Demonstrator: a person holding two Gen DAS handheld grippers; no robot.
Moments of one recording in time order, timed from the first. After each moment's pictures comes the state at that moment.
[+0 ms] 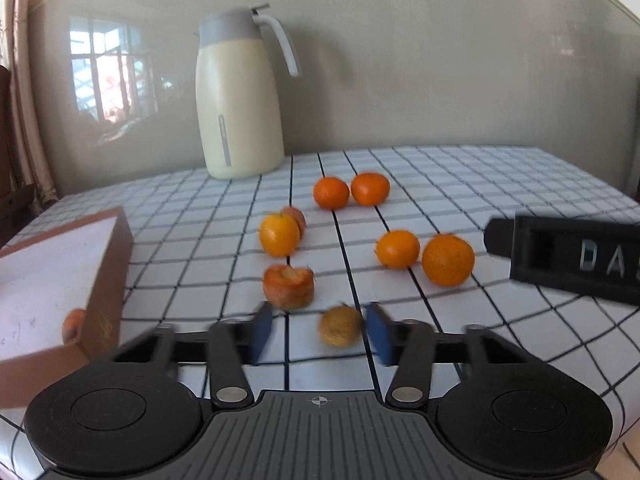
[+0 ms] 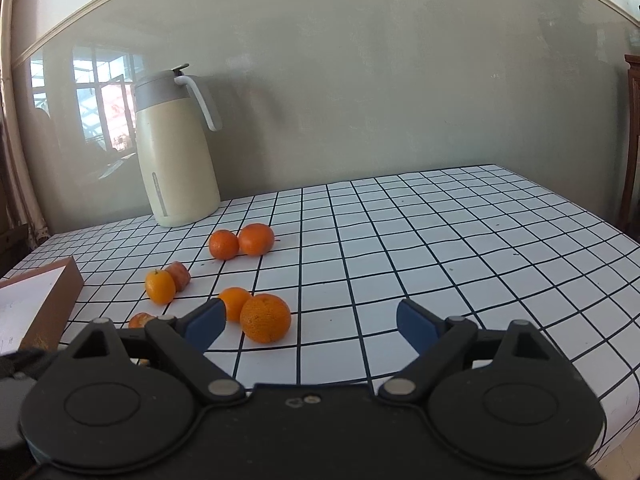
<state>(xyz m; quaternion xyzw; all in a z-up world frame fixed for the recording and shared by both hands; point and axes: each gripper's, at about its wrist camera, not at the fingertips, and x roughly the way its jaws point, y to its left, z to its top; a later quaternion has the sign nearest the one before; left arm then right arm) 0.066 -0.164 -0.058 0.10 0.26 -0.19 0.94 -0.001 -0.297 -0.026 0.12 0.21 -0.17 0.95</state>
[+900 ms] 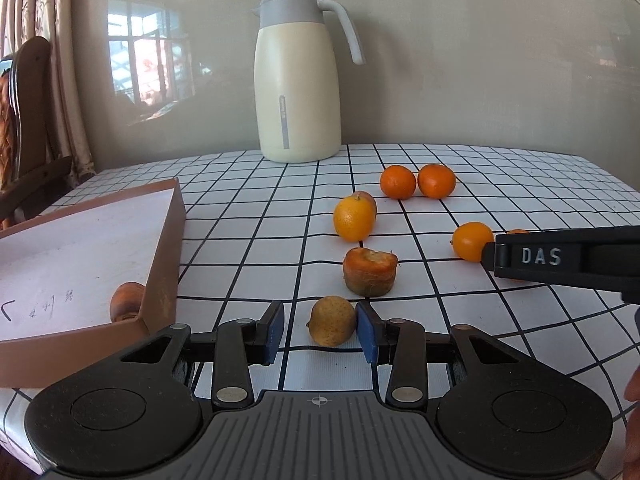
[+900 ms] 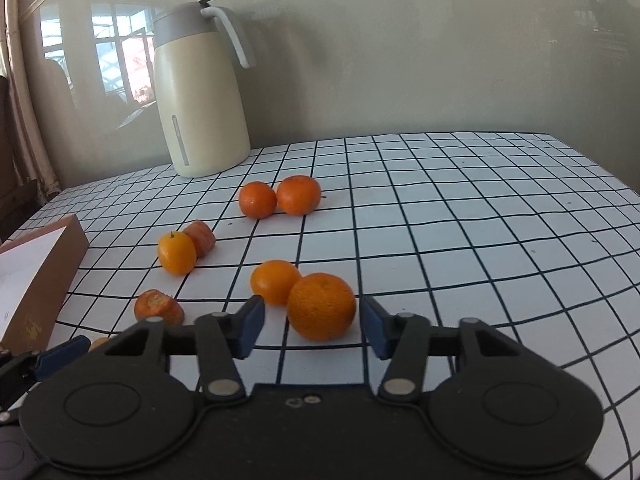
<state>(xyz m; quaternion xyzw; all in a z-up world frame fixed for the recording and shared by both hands) 0.081 -0.129 -0.063 0.08 0.26 -0.13 0.95 0.061 -0.284 -0.047 0.11 0.28 -0.13 0.94</state>
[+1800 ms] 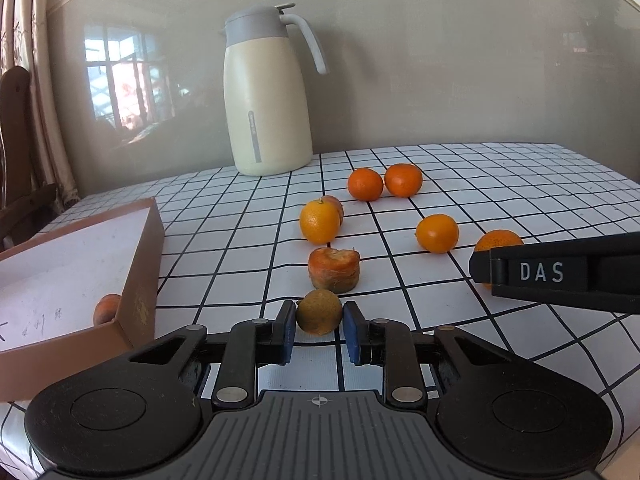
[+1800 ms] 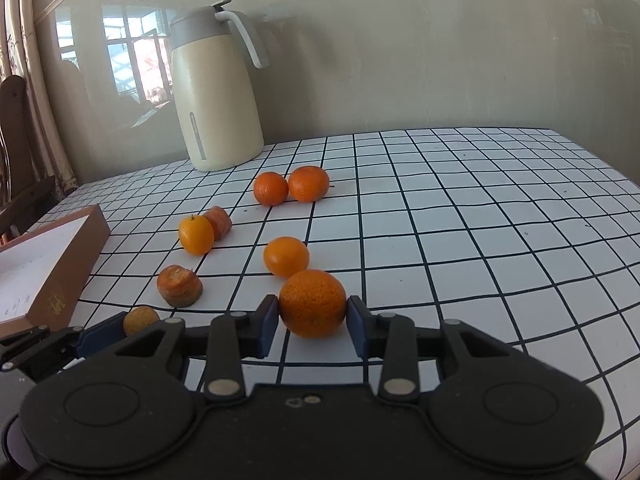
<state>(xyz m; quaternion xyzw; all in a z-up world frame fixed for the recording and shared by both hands) 0.066 -0.142 -0.065 0.11 0.24 -0.16 0.95 0.034 -0.281 -0.044 0.12 0.28 -0.11 0.95</state>
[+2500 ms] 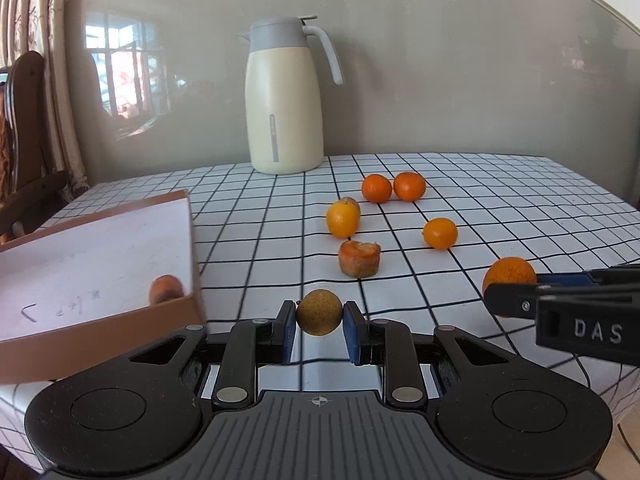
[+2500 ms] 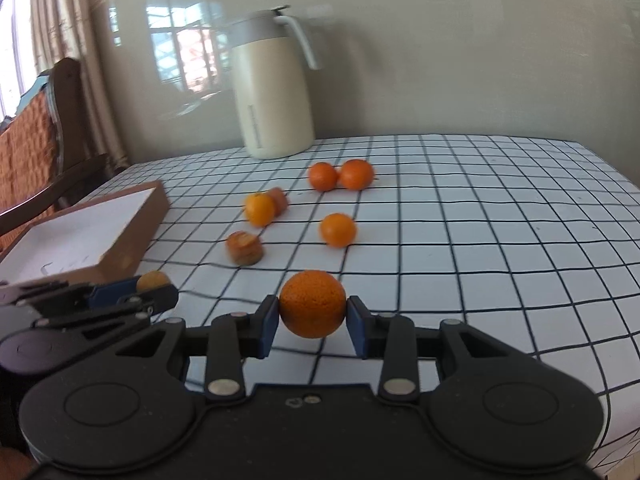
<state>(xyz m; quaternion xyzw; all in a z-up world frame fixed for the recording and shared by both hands) 0.040 -0.091 -0.040 0.09 0.25 -0.17 0.95 -0.013 -0.252 -0.027 0.09 0.28 -0.04 0.95</state>
